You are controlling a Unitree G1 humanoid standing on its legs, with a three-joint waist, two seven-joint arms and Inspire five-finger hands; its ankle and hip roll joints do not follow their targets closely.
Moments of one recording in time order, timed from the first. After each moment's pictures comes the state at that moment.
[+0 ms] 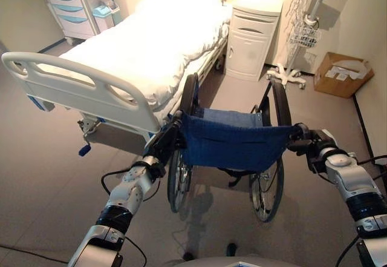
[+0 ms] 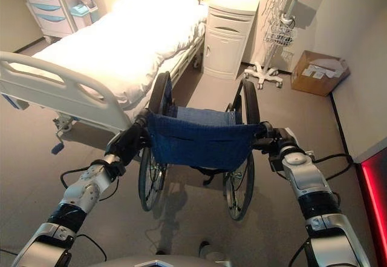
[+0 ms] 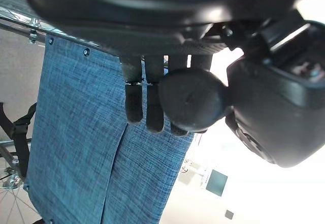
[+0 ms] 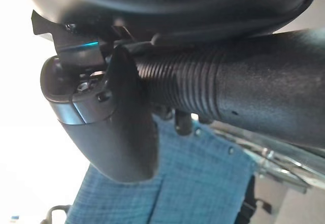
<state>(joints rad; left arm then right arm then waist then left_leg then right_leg) -0.27 0.42 -0.21 0.42 -0.74 0.14 -0.02 -0.33 -0.67 0.15 0.35 0.28 0.52 -0.05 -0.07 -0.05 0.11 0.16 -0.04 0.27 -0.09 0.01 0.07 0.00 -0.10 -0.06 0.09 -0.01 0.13</state>
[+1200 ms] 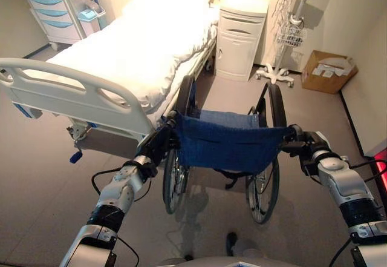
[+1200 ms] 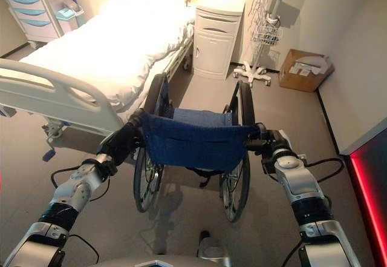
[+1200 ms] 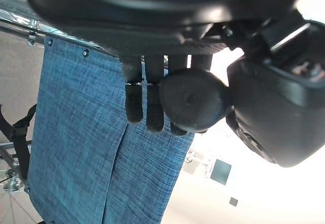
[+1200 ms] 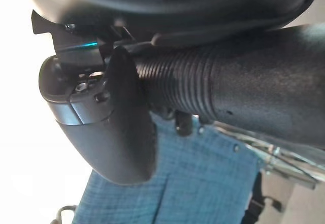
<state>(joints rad) -0.27 0.46 -0.18 0.45 -0.74 0.17 -0.08 -0.29 -0.62 0.13 0.25 0.29 0.57 -0.10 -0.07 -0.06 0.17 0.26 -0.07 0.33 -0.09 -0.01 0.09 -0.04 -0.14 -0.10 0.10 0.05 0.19</state>
